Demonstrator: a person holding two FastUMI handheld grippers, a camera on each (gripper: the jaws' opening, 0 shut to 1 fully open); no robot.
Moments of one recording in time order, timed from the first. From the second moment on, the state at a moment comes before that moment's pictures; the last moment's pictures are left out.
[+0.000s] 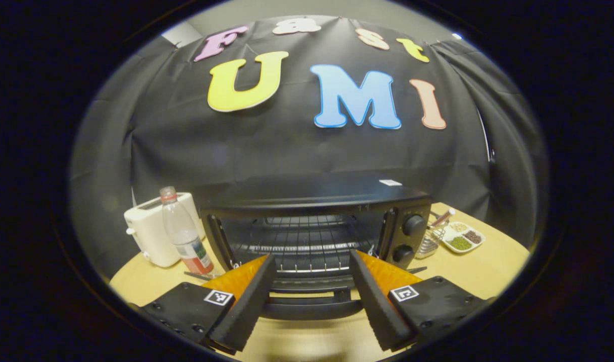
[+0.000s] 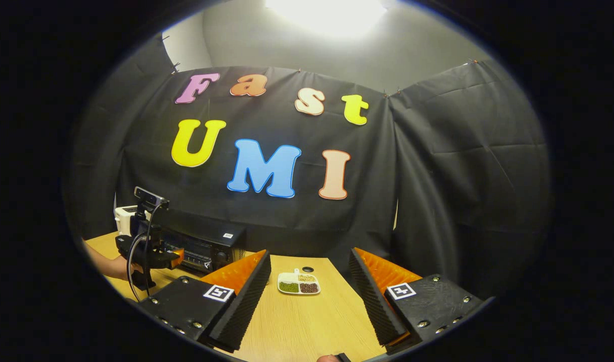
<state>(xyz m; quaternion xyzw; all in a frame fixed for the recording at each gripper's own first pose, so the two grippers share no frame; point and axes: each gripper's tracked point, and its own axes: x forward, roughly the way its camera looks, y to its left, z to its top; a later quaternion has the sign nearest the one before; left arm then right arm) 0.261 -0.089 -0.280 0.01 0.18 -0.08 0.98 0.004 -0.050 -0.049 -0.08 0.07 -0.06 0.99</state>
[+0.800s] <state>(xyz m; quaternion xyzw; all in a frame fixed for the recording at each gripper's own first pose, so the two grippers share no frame) 0.191 -0.076 -0.317 0.01 0.23 -0.09 0.97 0.021 -0.010 -0.081 -0.04 0.11 0.01 0.99</state>
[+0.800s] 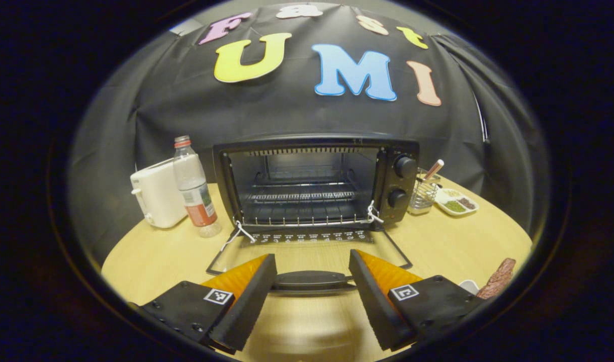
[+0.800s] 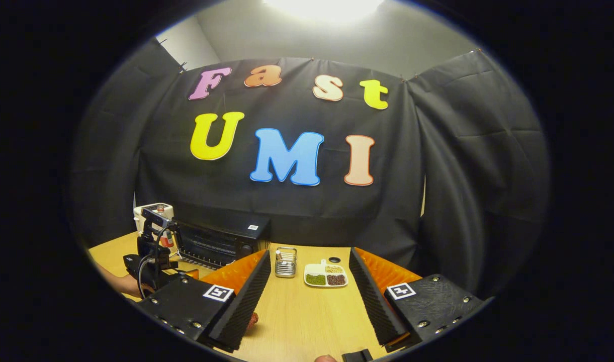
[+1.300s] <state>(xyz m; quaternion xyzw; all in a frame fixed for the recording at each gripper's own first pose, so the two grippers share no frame) 0.137 -0.059 -0.134 0.00 0.08 -0.08 0.99 0.034 0.031 -0.172 0.06 0.23 0.11 0.96</state>
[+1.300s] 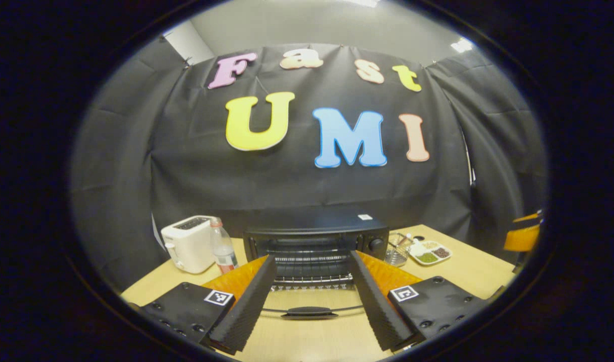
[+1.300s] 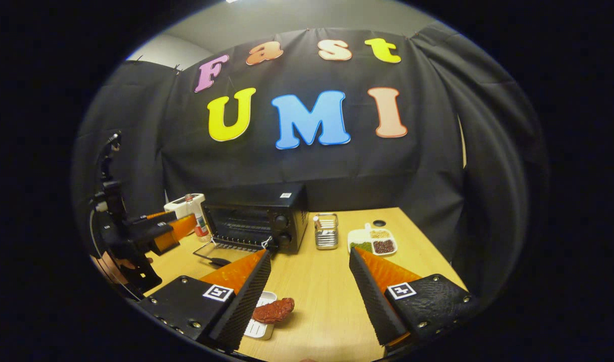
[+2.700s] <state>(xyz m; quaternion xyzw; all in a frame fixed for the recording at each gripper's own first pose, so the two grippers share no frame) 0.037 0.014 -0.096 0.00 0.07 -0.01 1.00 0.011 0.112 -0.323 0.38 0.49 0.14 0.77</state>
